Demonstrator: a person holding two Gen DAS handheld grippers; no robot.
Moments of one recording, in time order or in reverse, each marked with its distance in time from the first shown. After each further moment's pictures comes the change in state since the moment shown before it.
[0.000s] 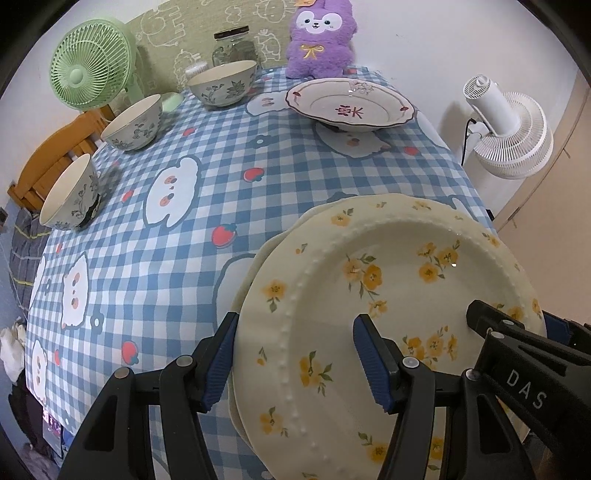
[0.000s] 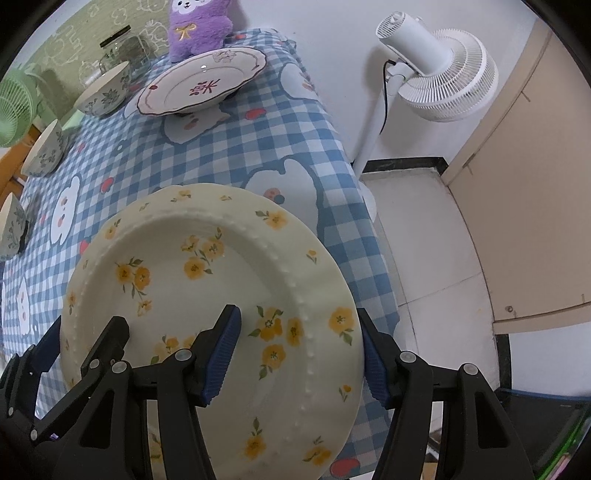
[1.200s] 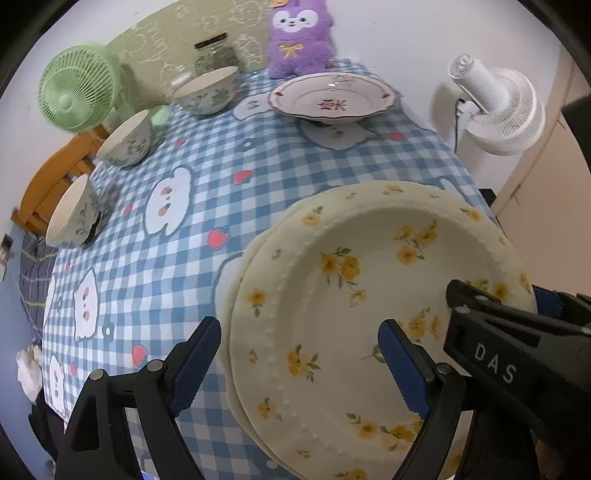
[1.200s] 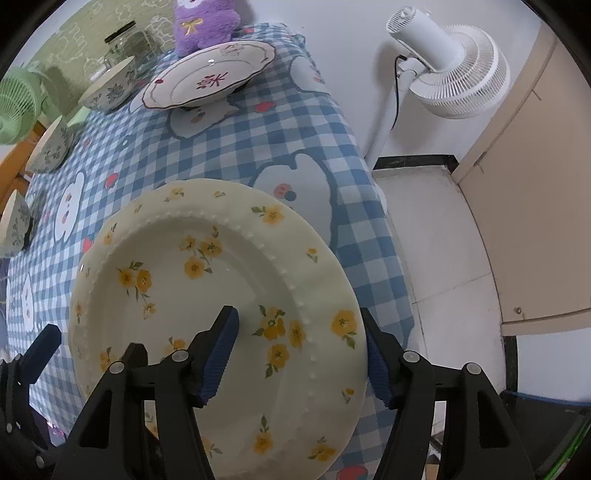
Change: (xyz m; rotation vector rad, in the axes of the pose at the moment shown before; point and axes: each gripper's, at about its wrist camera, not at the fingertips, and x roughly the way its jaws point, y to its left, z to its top) left arm -0.005 -0.014 -0.002 0.078 0.016 0.046; right arm 0.010 0.010 0.001 -0.028 0.018 0.030
